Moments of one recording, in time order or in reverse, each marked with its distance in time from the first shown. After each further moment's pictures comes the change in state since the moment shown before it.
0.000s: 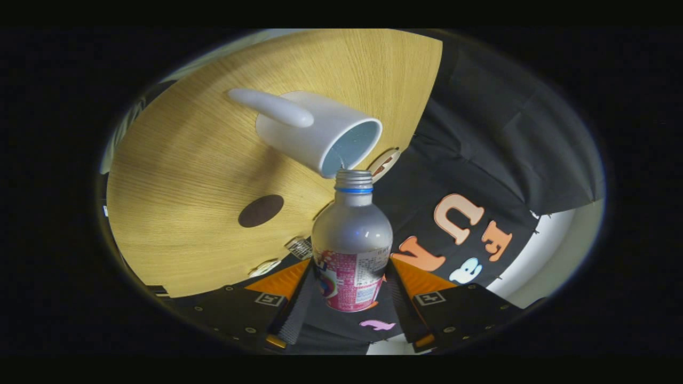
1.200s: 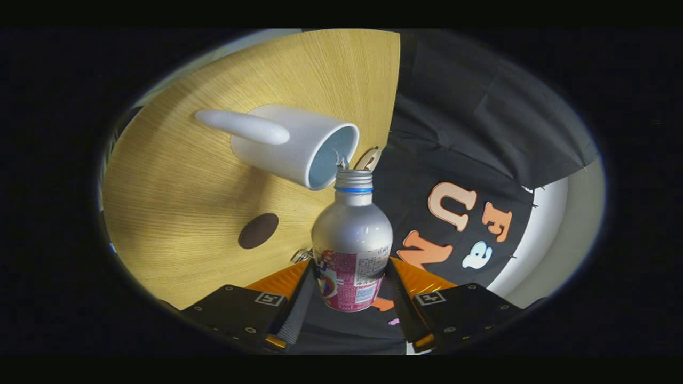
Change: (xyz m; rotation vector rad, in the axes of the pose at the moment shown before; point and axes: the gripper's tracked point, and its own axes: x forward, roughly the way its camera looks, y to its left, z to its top) arm 0.003 0.006 0.009 0.203 -0.025 -0.075
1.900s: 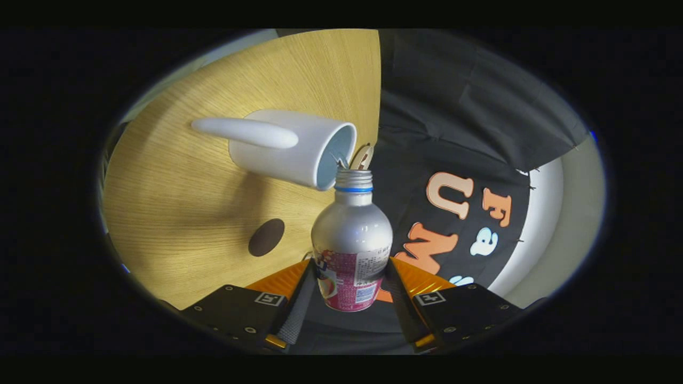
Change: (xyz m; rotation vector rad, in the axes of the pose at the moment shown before) arm -0.004 0.013 -0.005 0.123 0.020 -0.022
